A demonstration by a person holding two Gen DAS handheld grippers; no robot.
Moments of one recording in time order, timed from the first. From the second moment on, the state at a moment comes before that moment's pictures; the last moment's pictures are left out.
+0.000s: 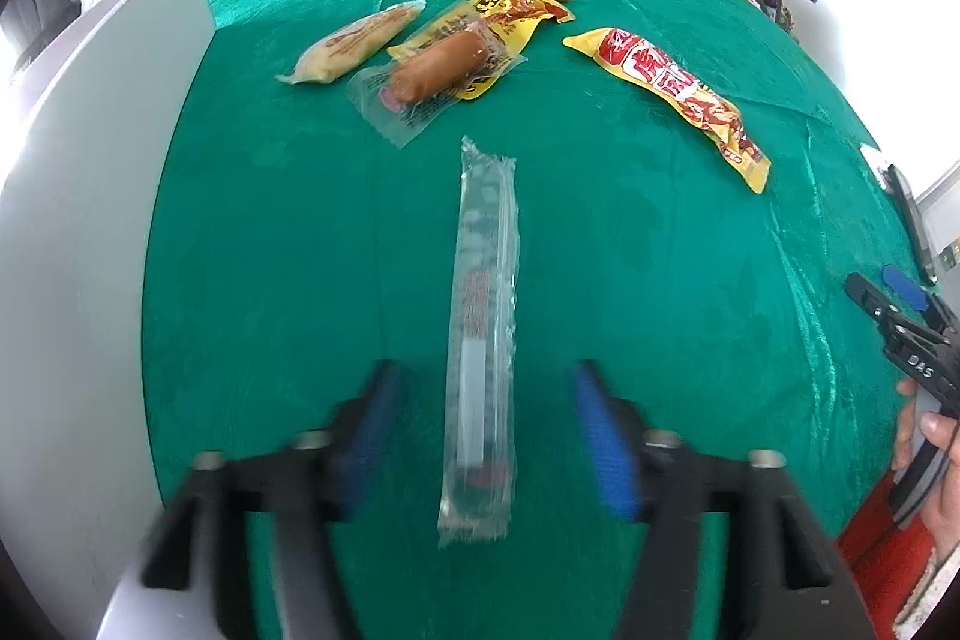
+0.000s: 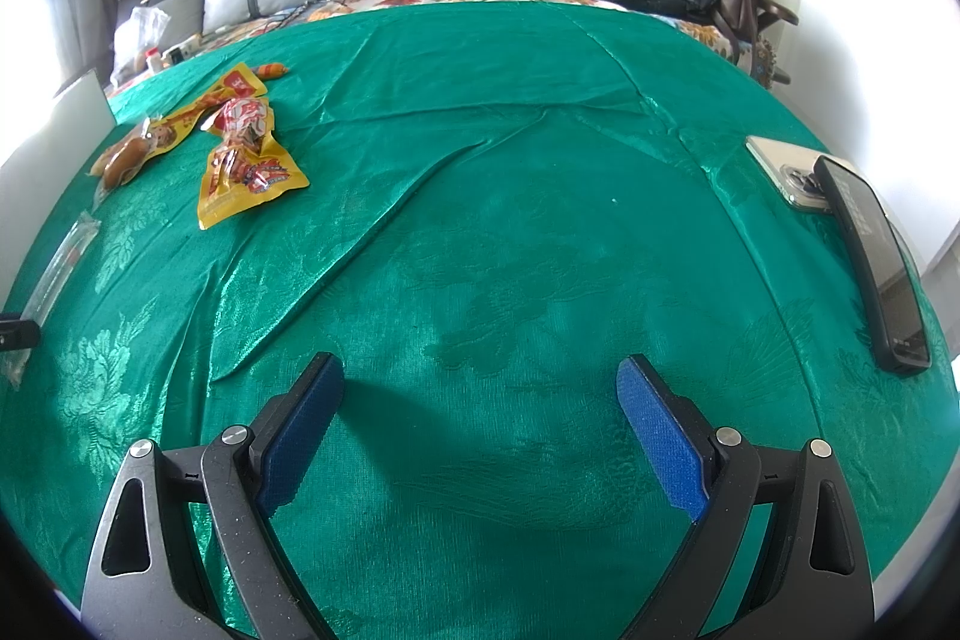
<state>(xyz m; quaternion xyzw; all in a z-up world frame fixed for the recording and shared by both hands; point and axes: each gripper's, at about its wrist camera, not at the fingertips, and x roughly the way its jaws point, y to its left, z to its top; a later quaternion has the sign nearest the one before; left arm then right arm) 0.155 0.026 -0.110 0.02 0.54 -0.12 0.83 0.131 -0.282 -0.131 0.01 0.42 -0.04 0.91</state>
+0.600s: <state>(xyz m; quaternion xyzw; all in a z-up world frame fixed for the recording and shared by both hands) 0.133 0.047 -0.108 -0.06 0.52 -0.13 0.84 0.316 -0.127 -0.118 -0.08 0.53 0.09 0.84</state>
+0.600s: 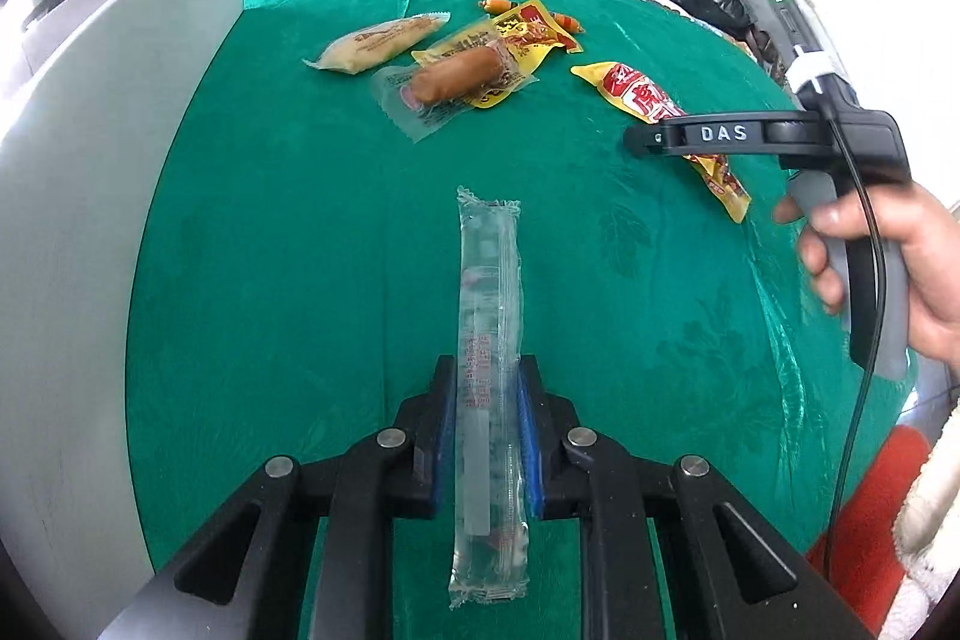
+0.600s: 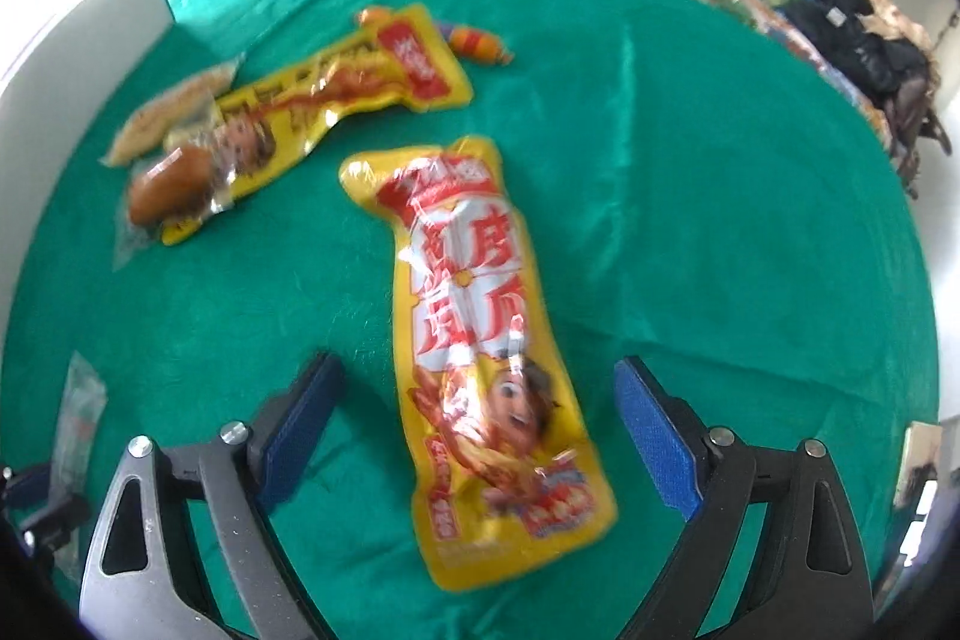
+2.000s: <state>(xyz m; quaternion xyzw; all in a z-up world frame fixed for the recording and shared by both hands) 0.050 0.295 -0.013 -0.12 0.39 0.09 0.91 0.146 0.076 0.014 0.12 0.43 0.34 0.83</state>
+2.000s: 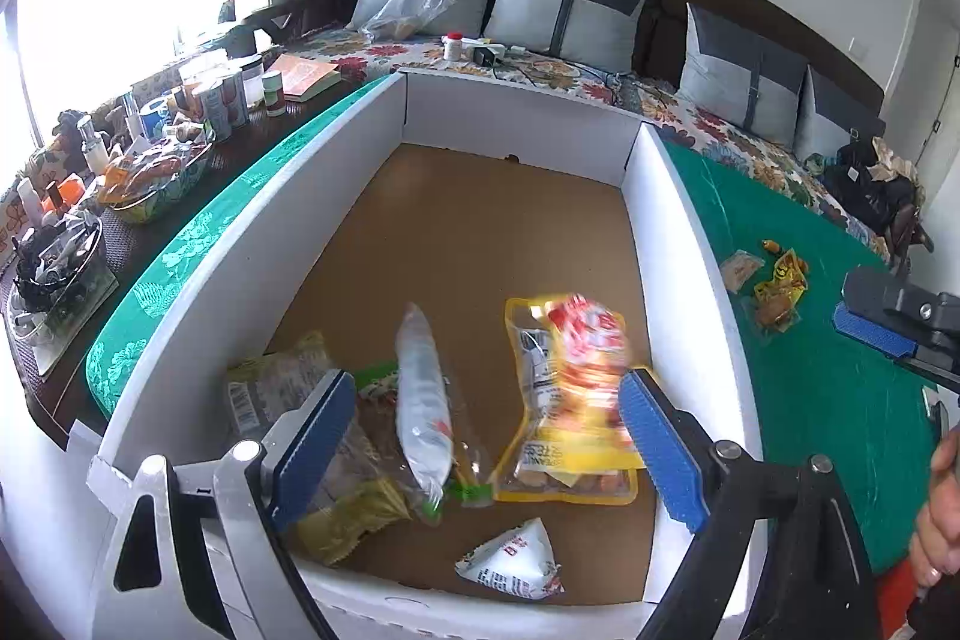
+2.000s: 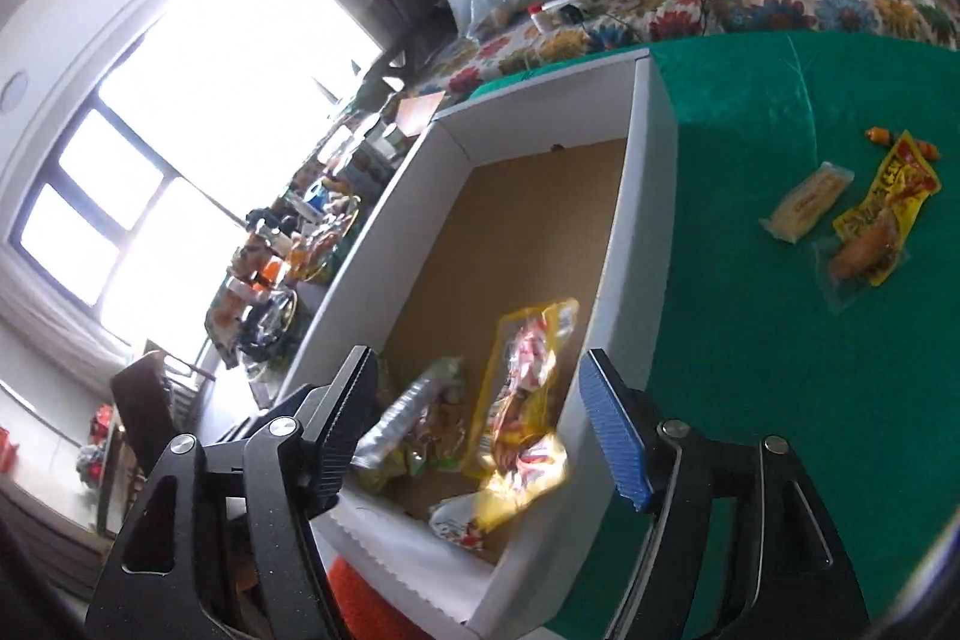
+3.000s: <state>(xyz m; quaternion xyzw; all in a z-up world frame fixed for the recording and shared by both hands) 0.175 0.000 -0.131 0.03 0.48 -0.07 0.88 0.158 -0.247 -0.122 0.01 0.42 -0.03 0.91</state>
